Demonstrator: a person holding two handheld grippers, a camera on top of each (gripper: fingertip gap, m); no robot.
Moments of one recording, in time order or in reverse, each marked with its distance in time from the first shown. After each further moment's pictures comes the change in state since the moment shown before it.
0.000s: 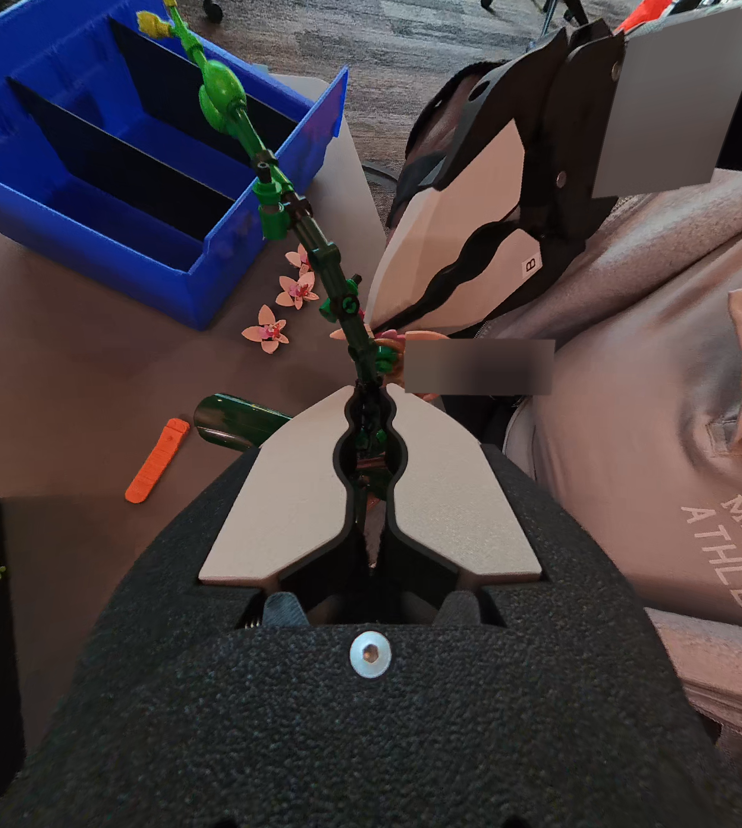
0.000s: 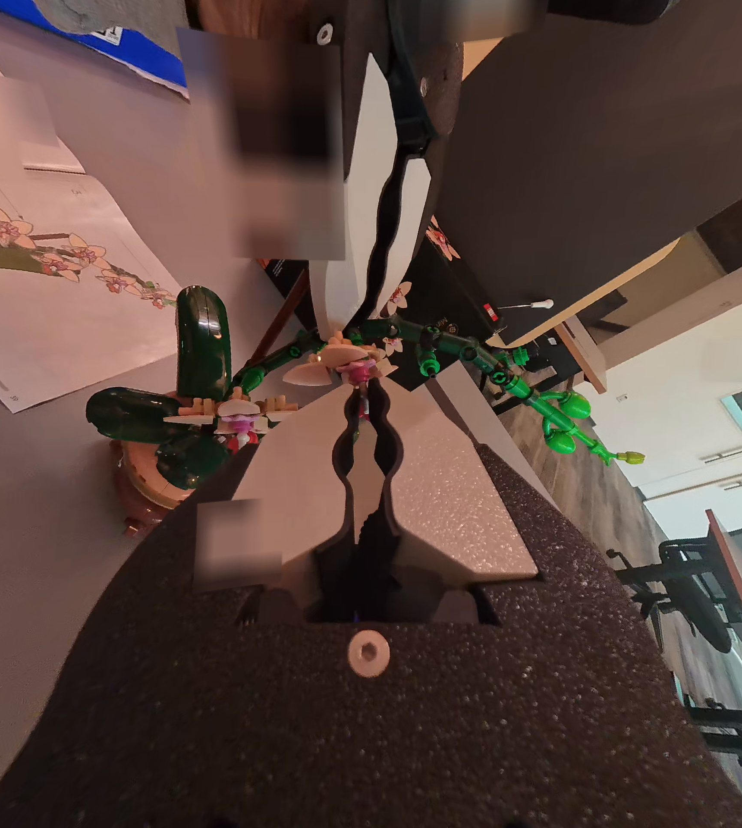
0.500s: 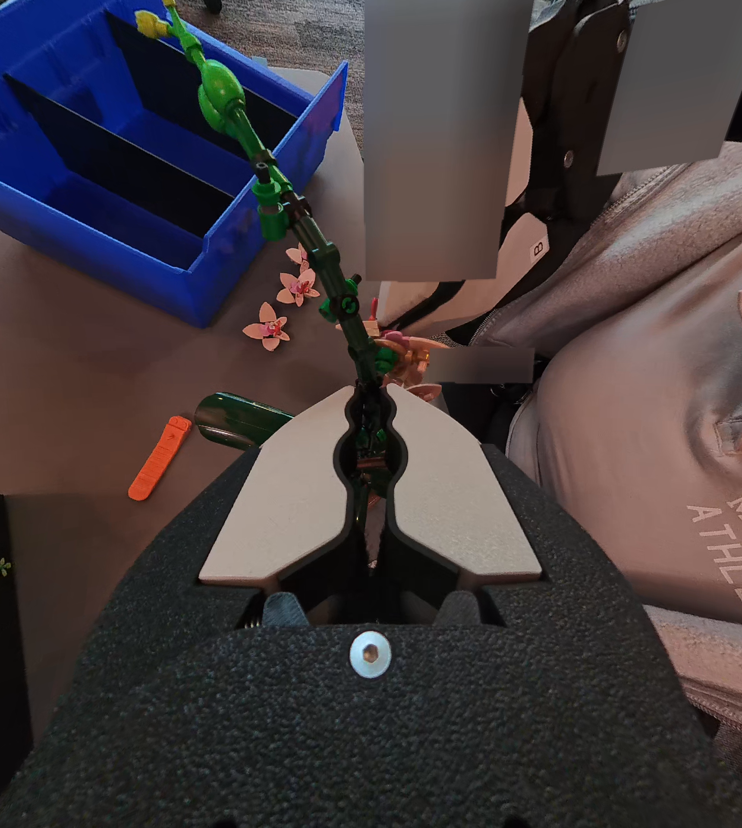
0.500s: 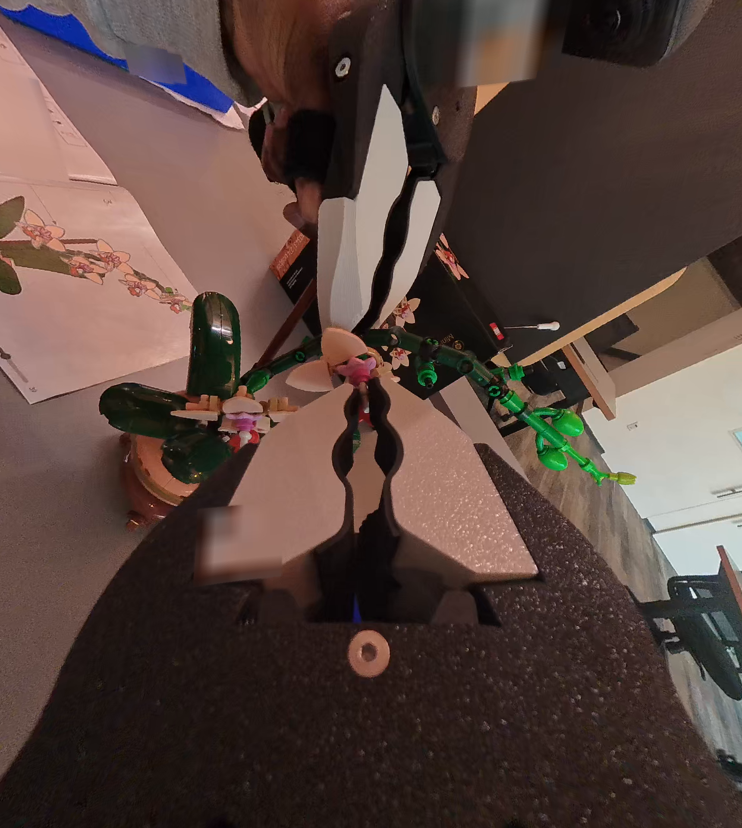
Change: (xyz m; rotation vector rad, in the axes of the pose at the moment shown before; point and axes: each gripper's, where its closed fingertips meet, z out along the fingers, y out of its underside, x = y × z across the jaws) left arm 0.000 0.000 0.000 -0.013 -0.004 0.005; right arm 0.000 -0.005 -0.003 0.046 -0.044 -0.032
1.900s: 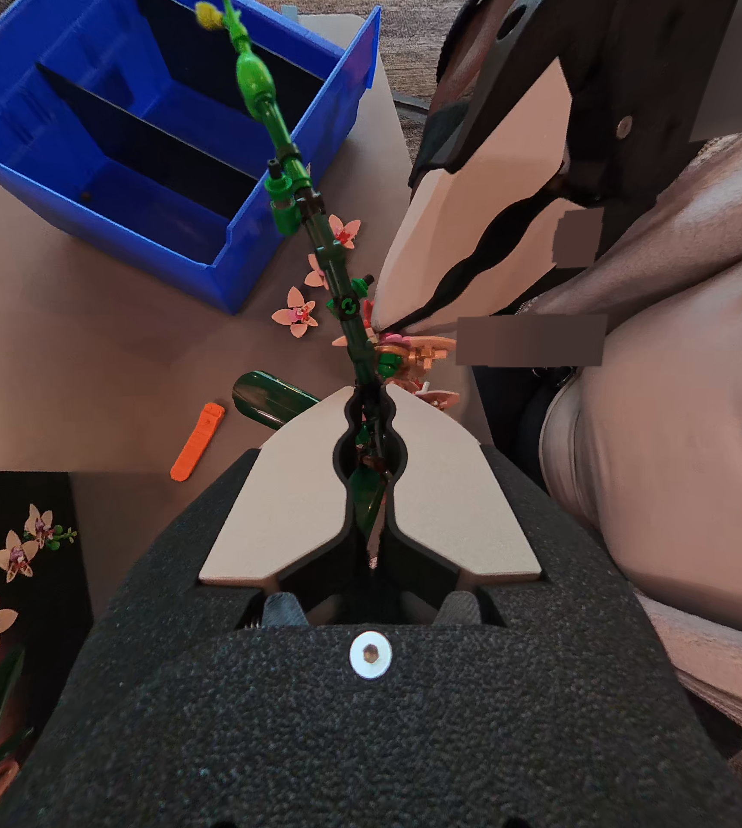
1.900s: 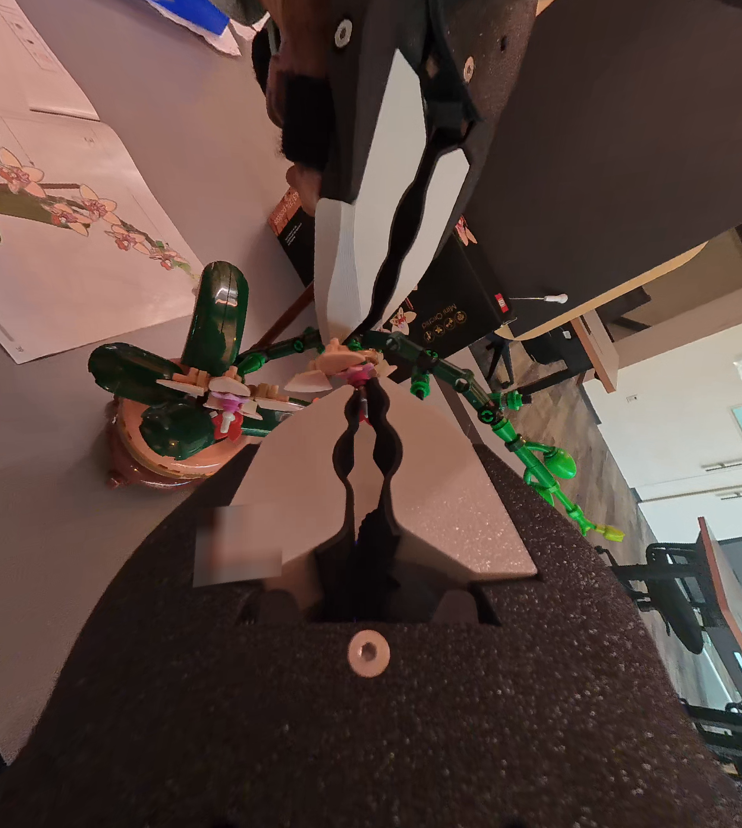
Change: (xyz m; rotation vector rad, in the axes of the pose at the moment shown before) left arm -0.004 -0.003 0.008 -0.101 -0.112 0.048; right arm 0.004 0.008 -0.001 -0.113 -0.021 -0.034
